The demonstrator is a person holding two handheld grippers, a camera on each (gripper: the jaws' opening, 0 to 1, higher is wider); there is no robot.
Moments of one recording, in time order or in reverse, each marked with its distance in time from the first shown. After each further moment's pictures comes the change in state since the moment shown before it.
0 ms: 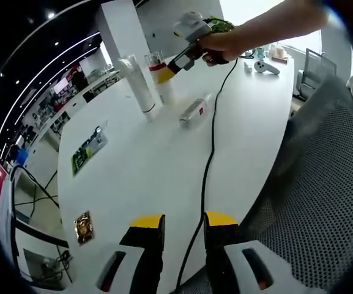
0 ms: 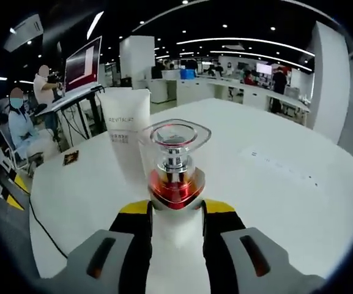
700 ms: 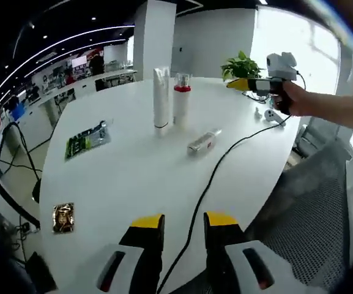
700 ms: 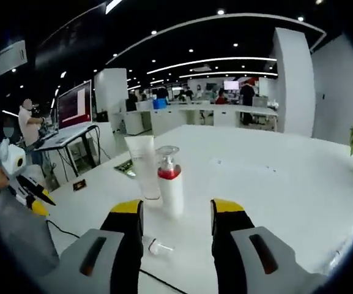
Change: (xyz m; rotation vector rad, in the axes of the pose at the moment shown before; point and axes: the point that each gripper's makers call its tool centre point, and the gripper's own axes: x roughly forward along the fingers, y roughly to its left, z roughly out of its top) left arm -0.009 0.013 0.032 -0.317 -0.149 -0.137; right arm -0.155 0.008 0.000 0.147 -0.222 -0.200
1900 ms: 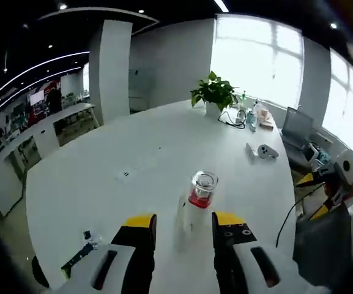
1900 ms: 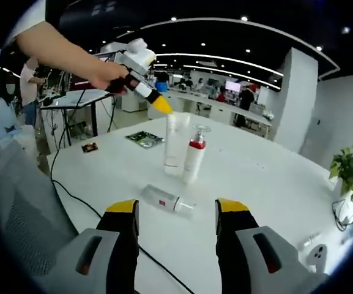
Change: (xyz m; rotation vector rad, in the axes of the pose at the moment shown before) left arm 0.100 0.015 0.253 0.337 -0.027 -0.257; right arm -0.061 0.076 -0.046 -0.243 0.127 -0.085
